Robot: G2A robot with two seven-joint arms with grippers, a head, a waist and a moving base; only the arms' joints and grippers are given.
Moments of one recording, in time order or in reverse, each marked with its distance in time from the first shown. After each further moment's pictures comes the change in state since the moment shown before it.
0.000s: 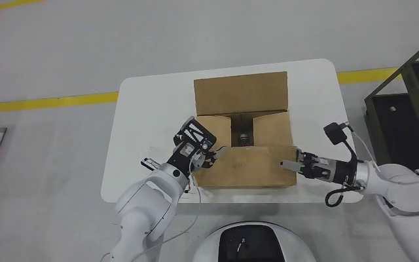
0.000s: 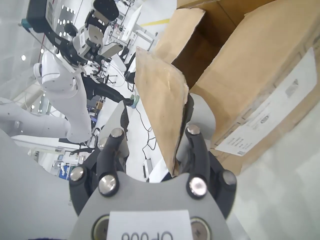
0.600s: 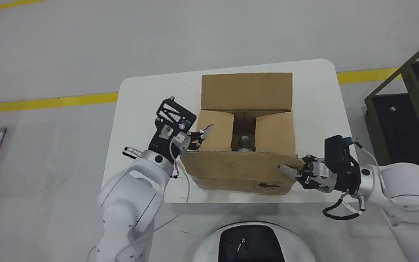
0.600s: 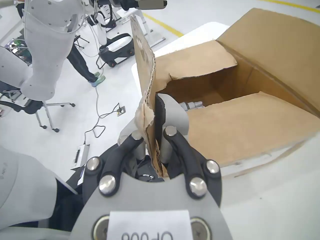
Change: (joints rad) left arm -0.128 0.002 -0.047 0.011 -0.053 0.077 -0.019; right arm -0.057 0.006 0.028 -0.190 -0.439 -0.309 -0.279
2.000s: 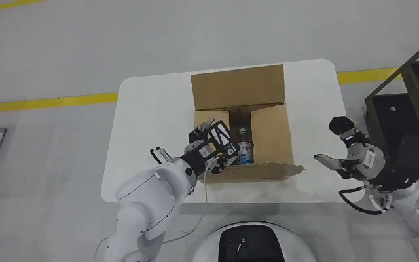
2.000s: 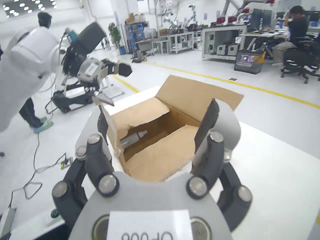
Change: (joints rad) left arm -0.030 0.031 0.145 -0.041 -0.121 -0.249 -0.256; right arm -0.151 -0.007 0.155 0.026 -0.308 0.039 -0.755
